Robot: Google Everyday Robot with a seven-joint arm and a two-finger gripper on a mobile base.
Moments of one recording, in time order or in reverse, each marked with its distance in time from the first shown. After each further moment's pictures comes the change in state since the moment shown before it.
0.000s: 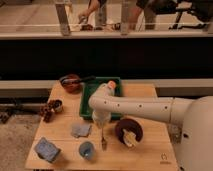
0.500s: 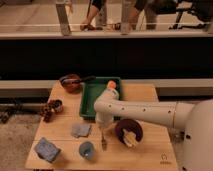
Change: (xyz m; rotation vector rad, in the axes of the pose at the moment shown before) arm -0.004 0.010 0.032 0.051 0.008 -0.094
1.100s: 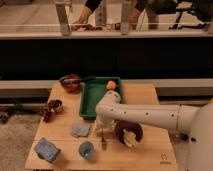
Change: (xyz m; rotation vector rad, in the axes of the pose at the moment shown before) arm -0.003 -0.001 0.001 0.012 0.025 -0.061
